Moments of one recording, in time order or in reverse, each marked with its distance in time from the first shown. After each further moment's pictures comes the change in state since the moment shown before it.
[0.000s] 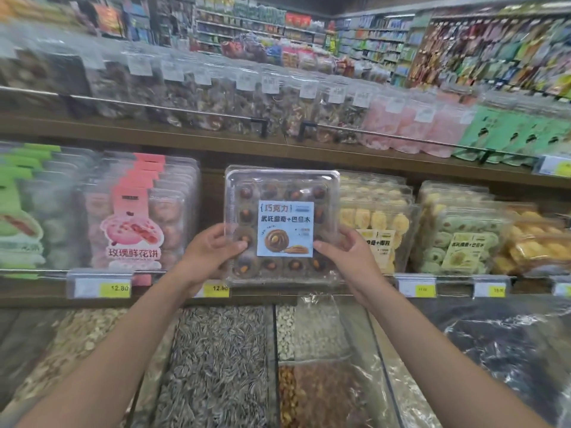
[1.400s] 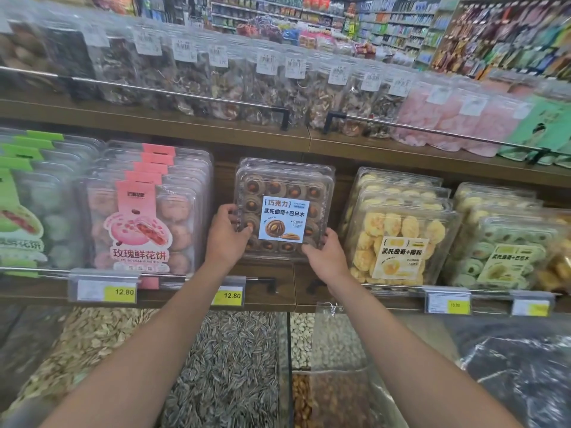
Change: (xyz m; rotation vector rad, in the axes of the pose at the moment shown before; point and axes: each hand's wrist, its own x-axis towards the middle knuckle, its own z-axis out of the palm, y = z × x) left_hand 0.099 -0.045 -0.002 0.436 0.428 0.079; right_hand 0.080 0.045 0.079 -0.288 0.063 0.108
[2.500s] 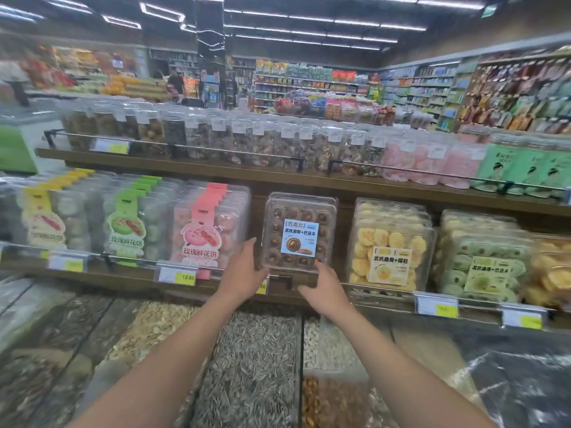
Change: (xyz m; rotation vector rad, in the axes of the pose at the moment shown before) left_hand -0.153 0.055 -0.080 0.386 -0.084 0.176; right_hand -0.132 -0.004 -0.028 -0.359 -0.180 -0.239
